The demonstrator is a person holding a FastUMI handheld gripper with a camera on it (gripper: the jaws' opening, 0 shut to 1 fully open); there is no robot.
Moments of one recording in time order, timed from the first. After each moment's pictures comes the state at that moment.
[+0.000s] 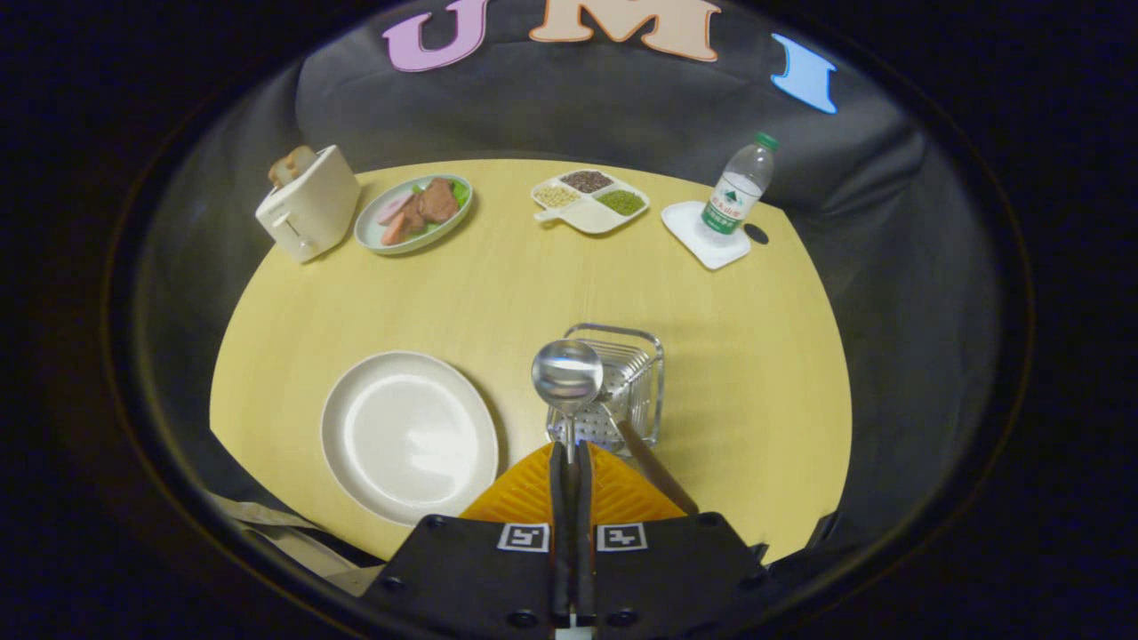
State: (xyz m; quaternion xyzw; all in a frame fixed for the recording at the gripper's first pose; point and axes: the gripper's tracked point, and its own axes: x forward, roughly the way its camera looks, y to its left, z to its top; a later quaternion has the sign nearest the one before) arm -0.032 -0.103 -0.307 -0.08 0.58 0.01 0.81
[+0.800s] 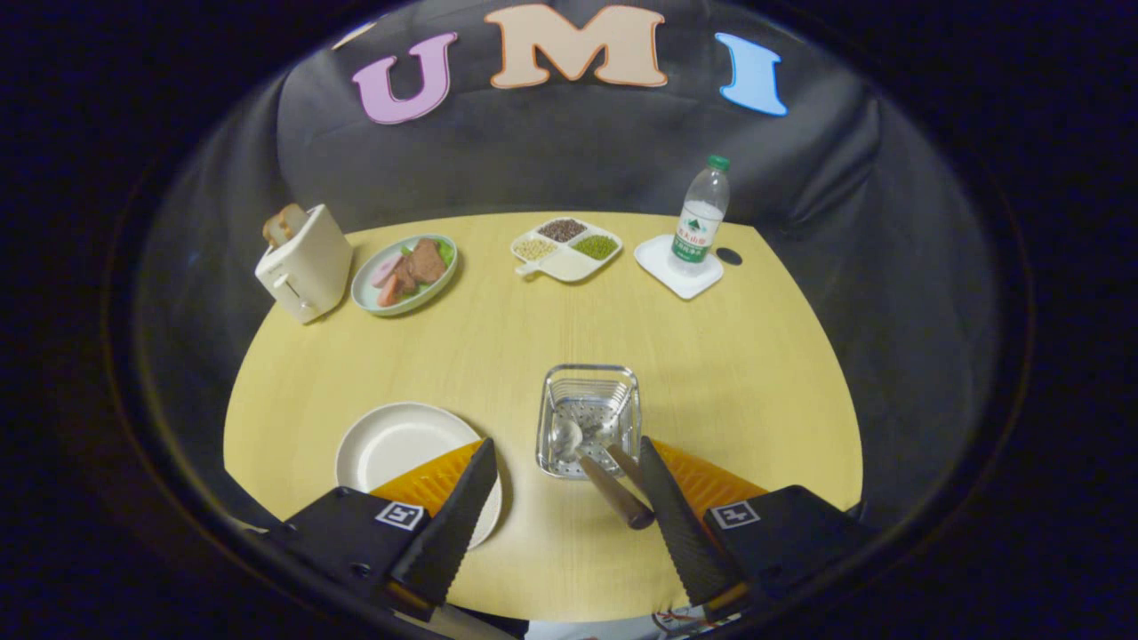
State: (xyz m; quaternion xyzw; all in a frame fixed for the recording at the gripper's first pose) arm -0.013 -0.103 -0.275 -0.02 0.48 -0.01 0.88
